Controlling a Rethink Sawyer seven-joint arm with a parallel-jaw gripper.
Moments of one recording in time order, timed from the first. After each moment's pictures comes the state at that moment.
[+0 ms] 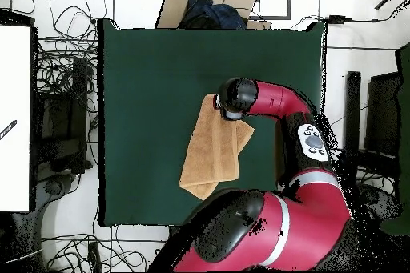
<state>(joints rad) -0.44 -0.28 0.21 1.25 -0.26 0.72 1.57</state>
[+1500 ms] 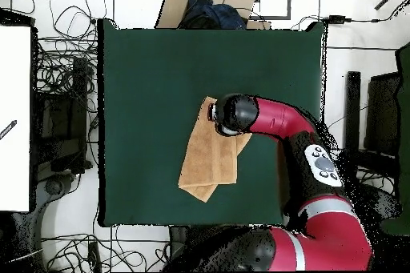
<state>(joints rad) -0.46 -0.49 0.21 1.53 -0.19 0.61 1.57</state>
